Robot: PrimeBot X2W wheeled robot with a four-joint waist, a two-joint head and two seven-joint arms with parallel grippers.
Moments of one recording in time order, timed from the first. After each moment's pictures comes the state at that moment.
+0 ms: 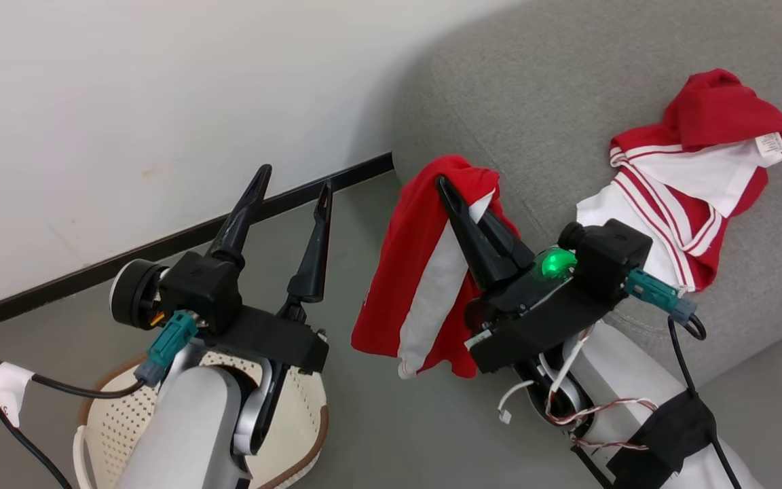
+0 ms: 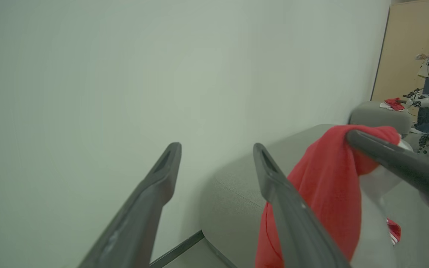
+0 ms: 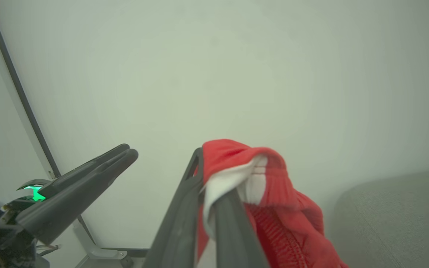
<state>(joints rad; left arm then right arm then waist) -0.40 0.10 -0.33 0.11 -0.28 -0.03 -0.11 -0.56 -0.07 0.62 0.26 0.55 0.08 -0.26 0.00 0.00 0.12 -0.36</state>
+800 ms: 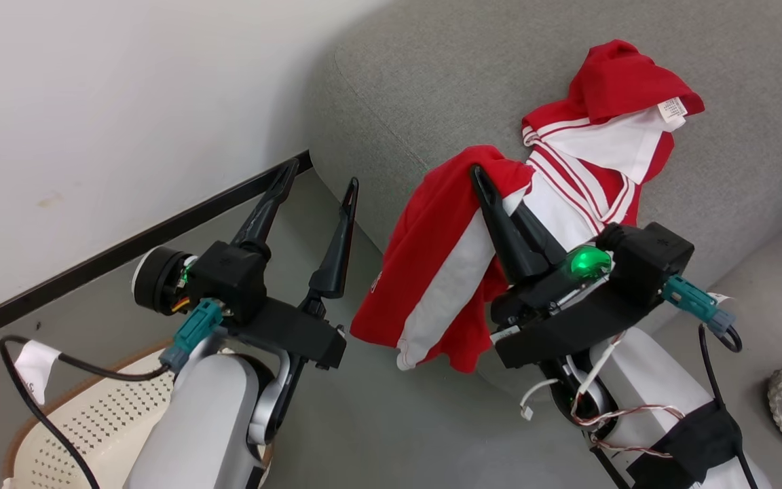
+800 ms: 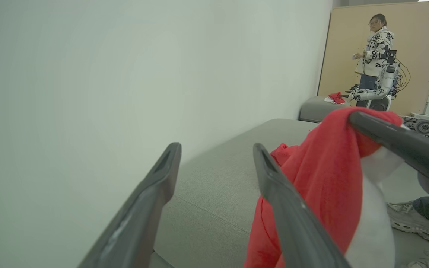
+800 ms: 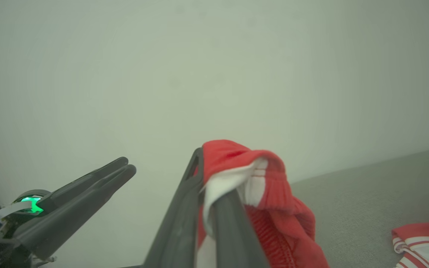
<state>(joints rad) -0.43 0.09 -0.37 0.15 -0.28 -0.04 -0.12 -0.51 -0.07 0.54 0.19 0.50 0.09 -0.26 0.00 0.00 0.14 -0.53</state>
